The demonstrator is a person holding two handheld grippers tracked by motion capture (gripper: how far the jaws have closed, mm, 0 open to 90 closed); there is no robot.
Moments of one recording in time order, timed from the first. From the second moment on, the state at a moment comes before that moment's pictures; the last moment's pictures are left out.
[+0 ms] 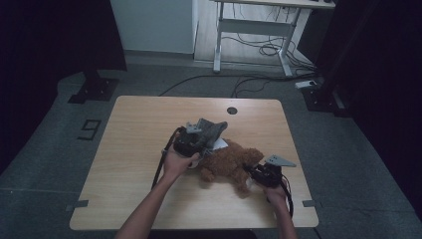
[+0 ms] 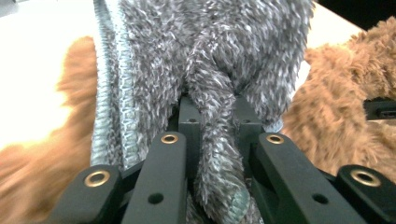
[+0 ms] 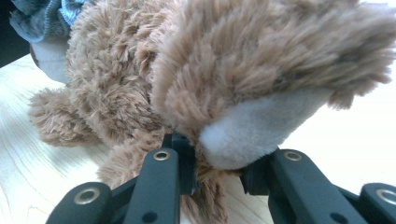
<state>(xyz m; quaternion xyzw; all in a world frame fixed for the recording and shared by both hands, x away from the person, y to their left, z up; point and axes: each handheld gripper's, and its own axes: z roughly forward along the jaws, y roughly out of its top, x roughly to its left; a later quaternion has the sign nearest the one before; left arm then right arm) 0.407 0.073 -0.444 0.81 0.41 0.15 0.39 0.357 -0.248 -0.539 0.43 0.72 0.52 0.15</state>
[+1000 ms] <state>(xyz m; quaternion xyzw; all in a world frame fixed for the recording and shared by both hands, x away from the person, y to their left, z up) 0.411 0.089 -0.422 0.80 0.42 0.16 0.40 0.358 -0.250 -0.541 0.43 0.72 0.52 0.15</state>
